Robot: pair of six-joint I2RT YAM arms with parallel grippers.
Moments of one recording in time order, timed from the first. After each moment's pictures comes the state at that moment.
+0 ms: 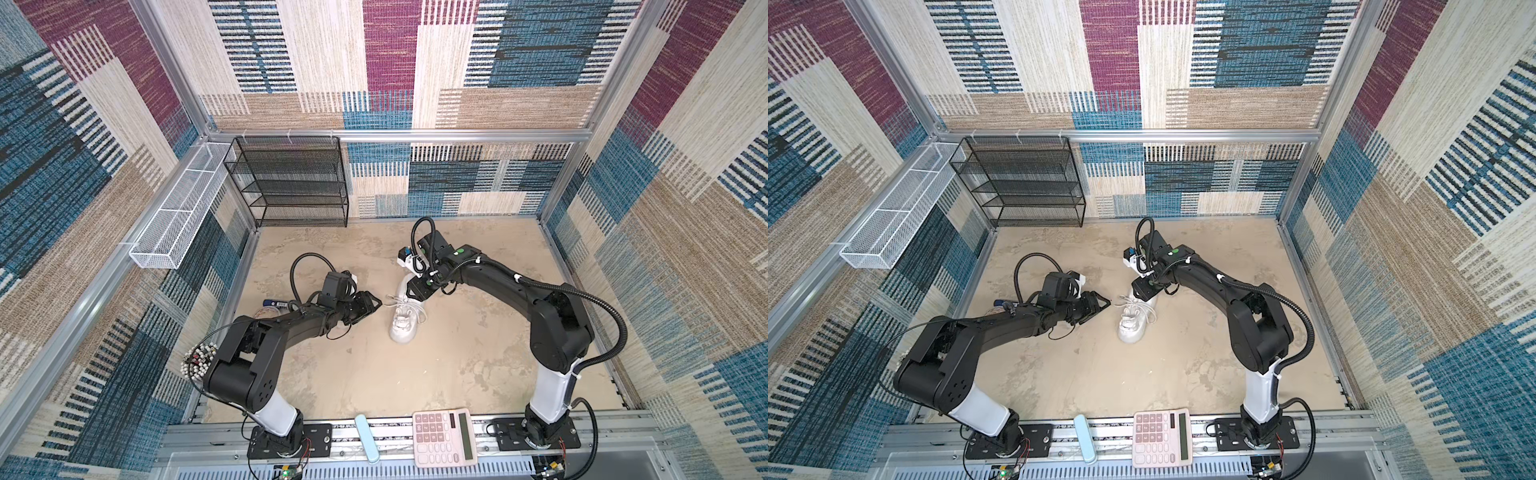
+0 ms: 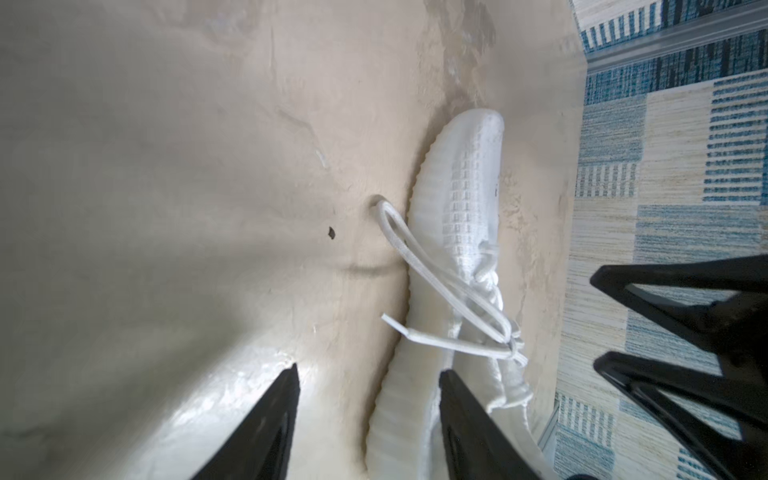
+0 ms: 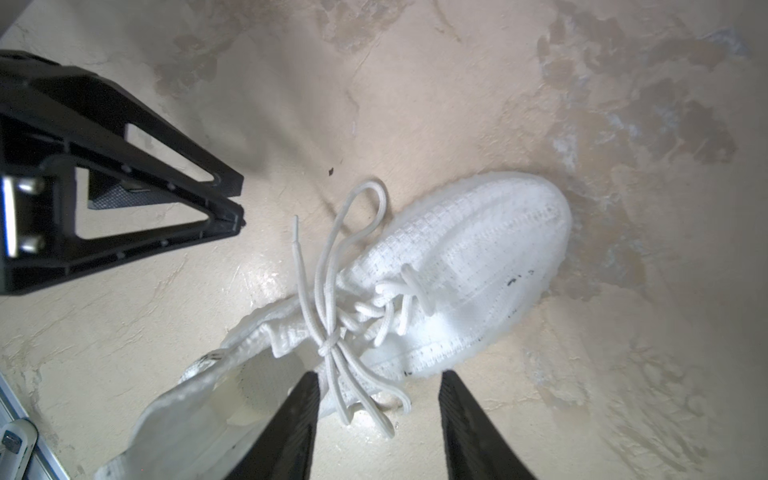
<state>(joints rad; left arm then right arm) -0.36 1.63 0.74 0.10 0.45 -0.79 0.58 1.88 1.52 -0.75 -0.24 -0.15</state>
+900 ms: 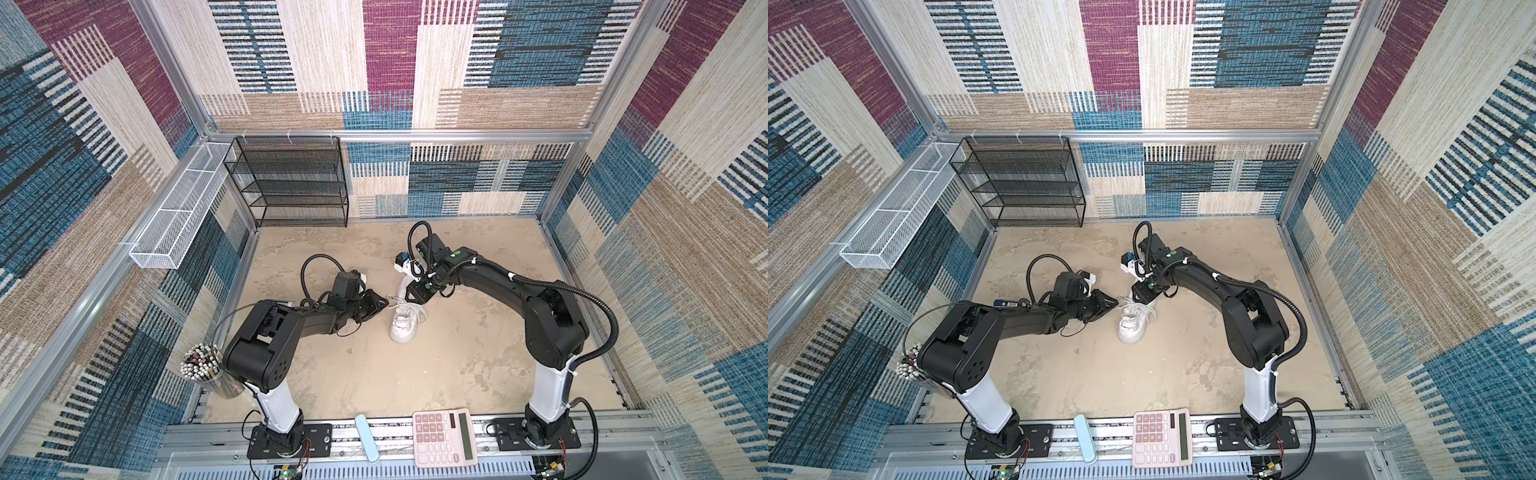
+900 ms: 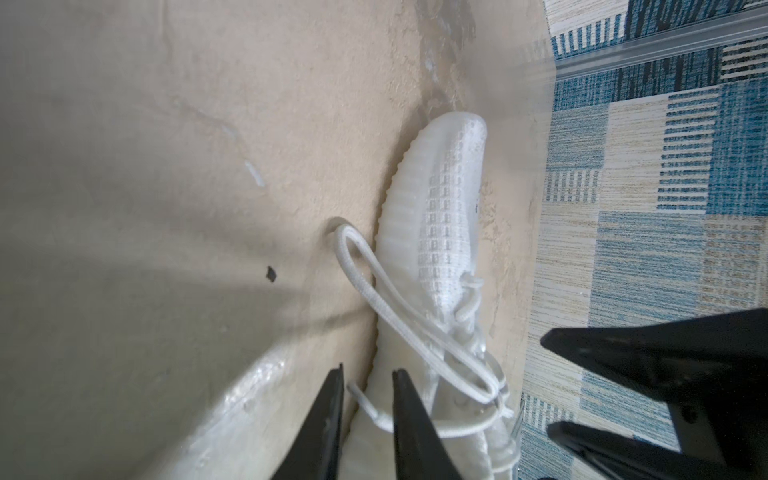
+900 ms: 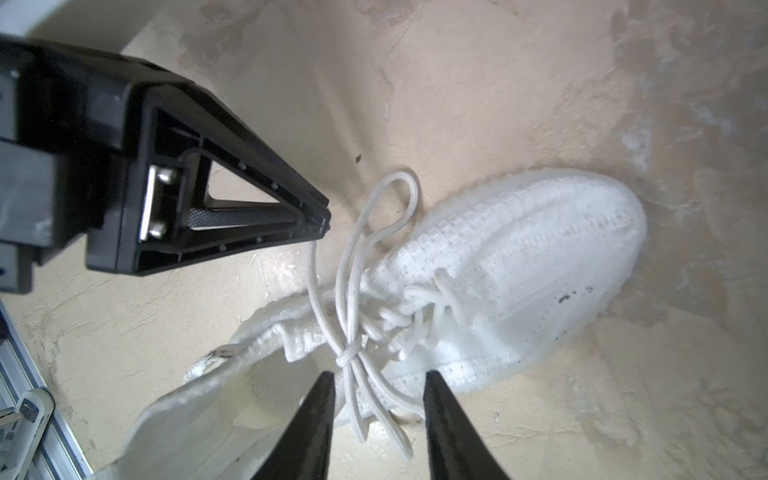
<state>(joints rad) -0.40 1.76 0.76 0.28 0.48 -0.90 0.58 1.91 1.51 -0.75 -0.31 -0.19</state>
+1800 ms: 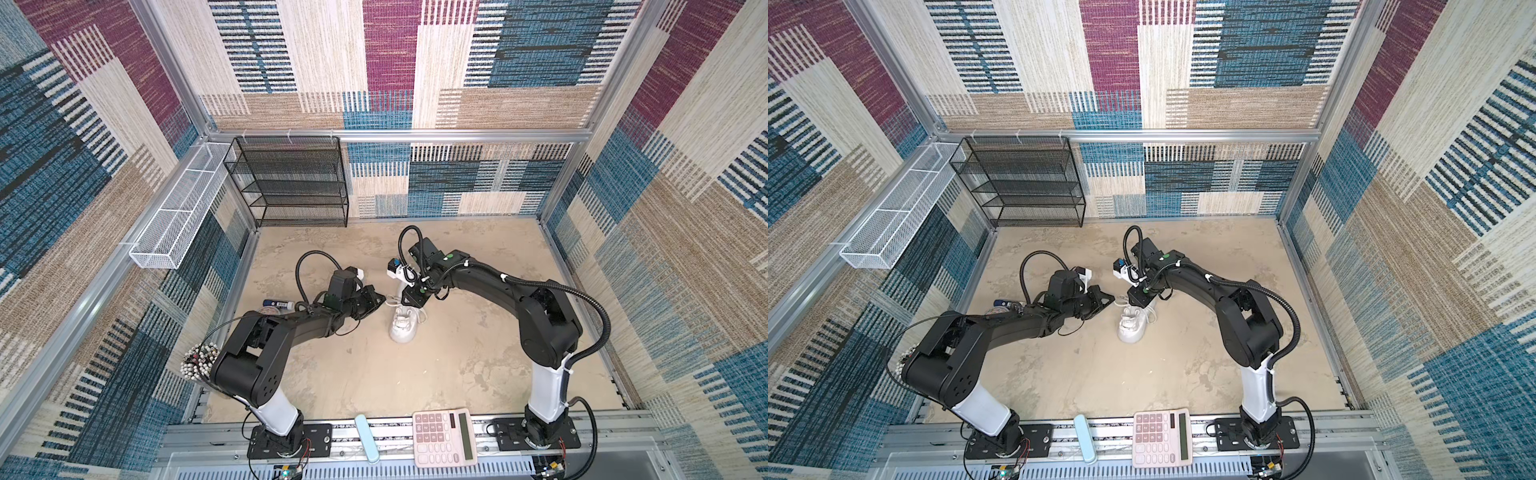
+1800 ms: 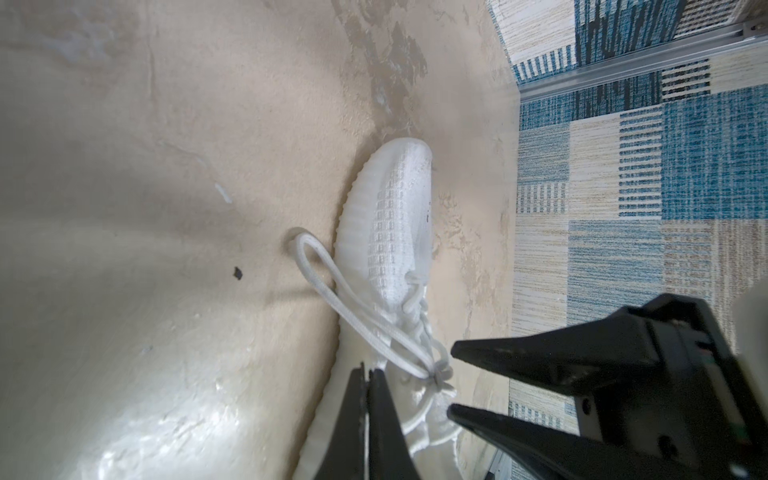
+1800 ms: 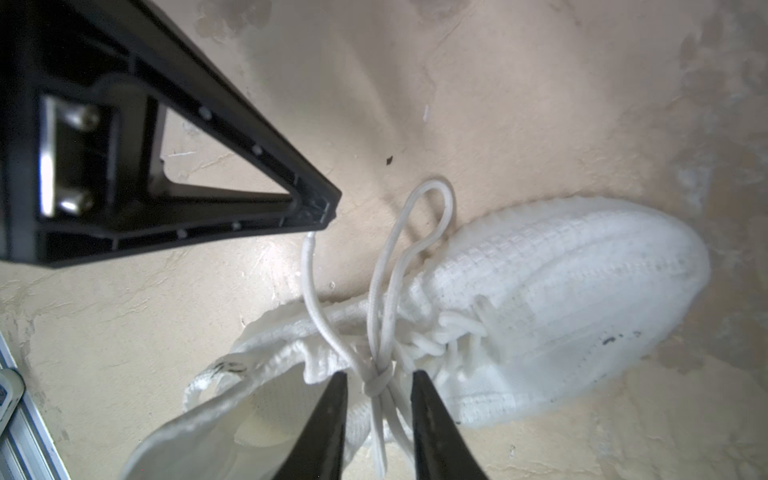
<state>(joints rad) -0.41 1.64 0.74 0.27 0.44 -0.91 0.62 1.94 1.52 -0.74 -0.31 -0.26</state>
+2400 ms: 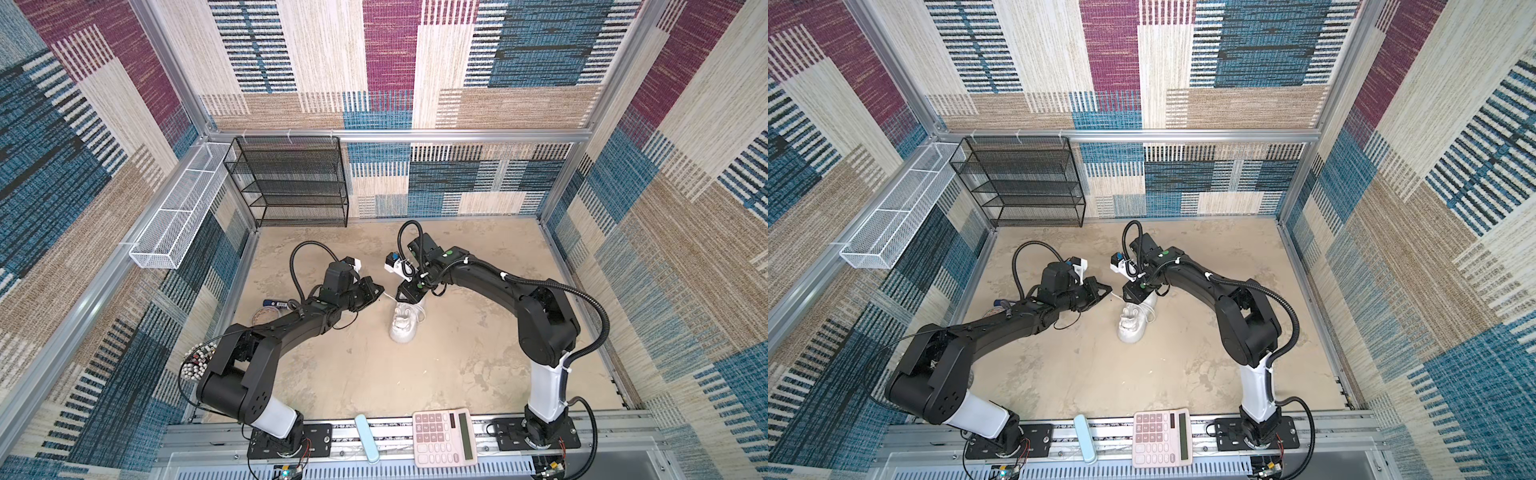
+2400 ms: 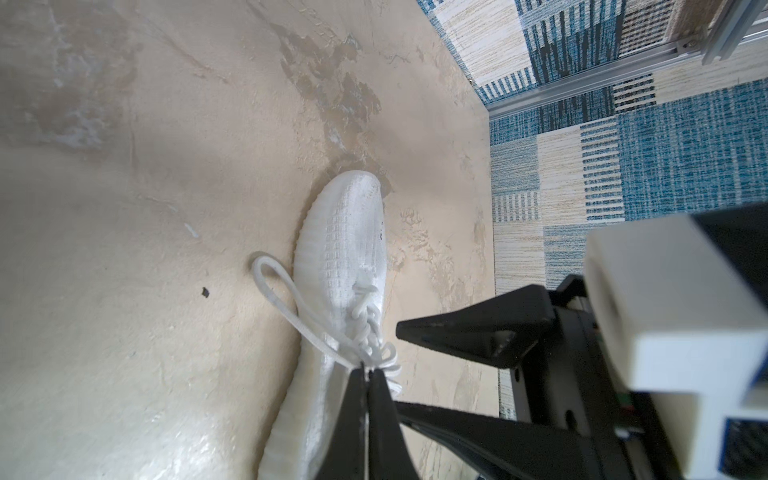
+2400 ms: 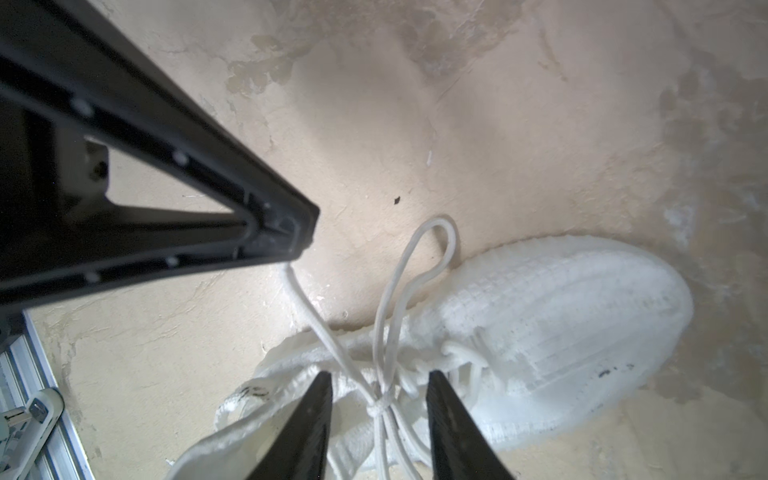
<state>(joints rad) -0.40 1.55 0.80 0.18 0.42 -0.88 0.62 1.94 1.54 -0.72 -0.35 -0.23</state>
